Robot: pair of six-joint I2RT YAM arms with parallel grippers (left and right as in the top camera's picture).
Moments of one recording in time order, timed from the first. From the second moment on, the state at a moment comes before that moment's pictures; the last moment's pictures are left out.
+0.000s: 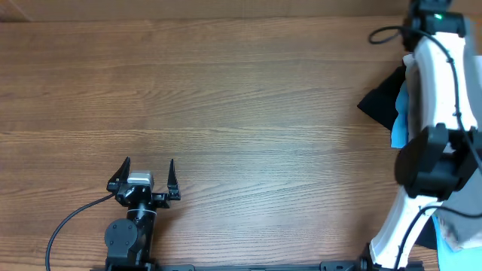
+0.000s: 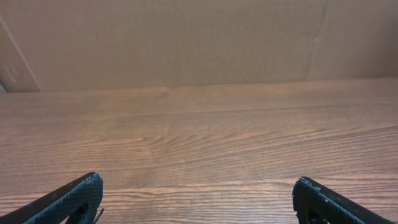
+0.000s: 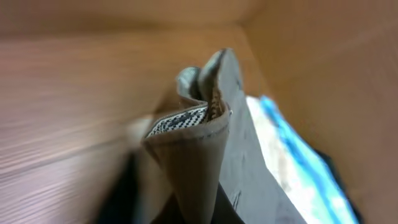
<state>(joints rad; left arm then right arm) -0.07 0.02 0.01 -0.08 -0.02 0.00 -0.10 2.15 2.15 -0.88 0.57 -0.05</state>
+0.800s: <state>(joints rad) -0.07 0.02 0.01 -0.08 -0.02 0.00 0.71 2.27 2.15 -0.61 -0.13 0.47</state>
